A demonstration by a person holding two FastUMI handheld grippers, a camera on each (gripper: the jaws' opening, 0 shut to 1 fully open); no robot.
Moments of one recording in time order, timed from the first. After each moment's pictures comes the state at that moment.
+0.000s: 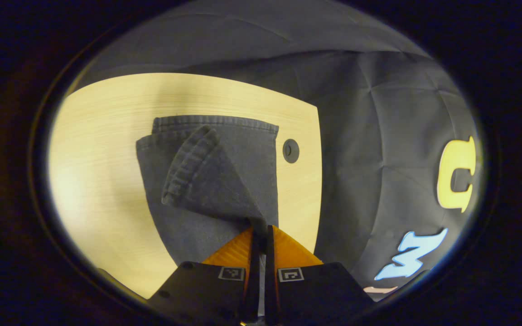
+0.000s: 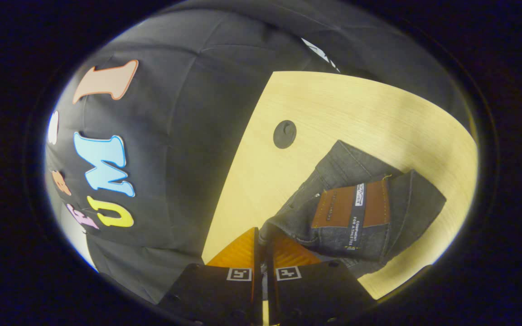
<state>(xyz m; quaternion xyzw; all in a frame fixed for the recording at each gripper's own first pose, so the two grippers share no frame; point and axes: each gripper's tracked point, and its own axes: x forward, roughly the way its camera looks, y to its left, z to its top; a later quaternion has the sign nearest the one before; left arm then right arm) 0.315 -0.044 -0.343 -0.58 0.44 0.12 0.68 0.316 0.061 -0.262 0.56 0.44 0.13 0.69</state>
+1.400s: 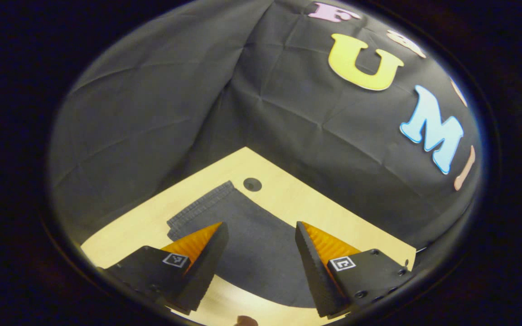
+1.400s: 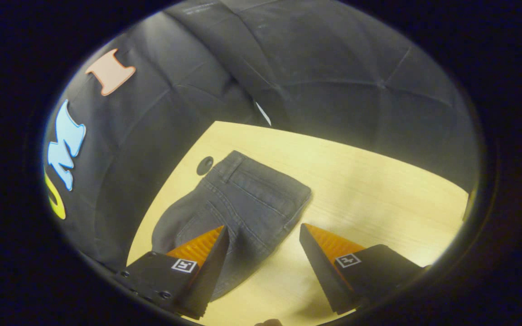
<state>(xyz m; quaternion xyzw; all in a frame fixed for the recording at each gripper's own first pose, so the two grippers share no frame) 0.256 -0.059 -0.241 -0.20 0.30 0.01 0.93 0.228 -0.019 -0.332 0.42 0.40 -0.13 0.81</state>
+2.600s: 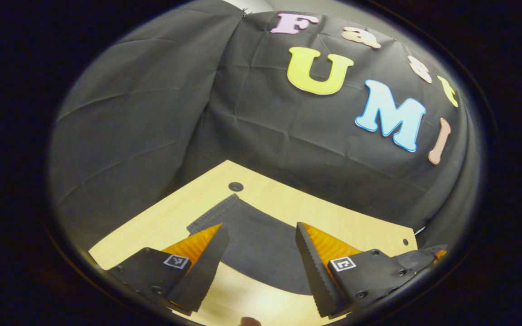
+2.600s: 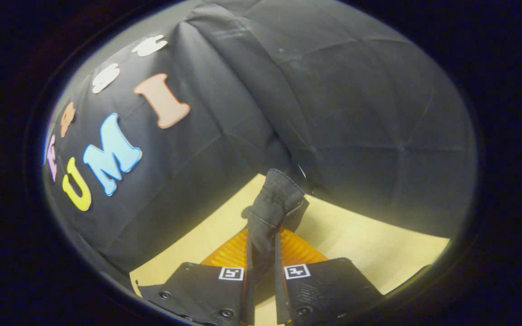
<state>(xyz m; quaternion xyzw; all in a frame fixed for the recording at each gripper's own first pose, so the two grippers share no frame) 0.145 -0.106 -0.195 -0.15 0.25 -0.05 0.96 0.204 -0.084 -0.159 0.36 0.19 -0.05 0.91</state>
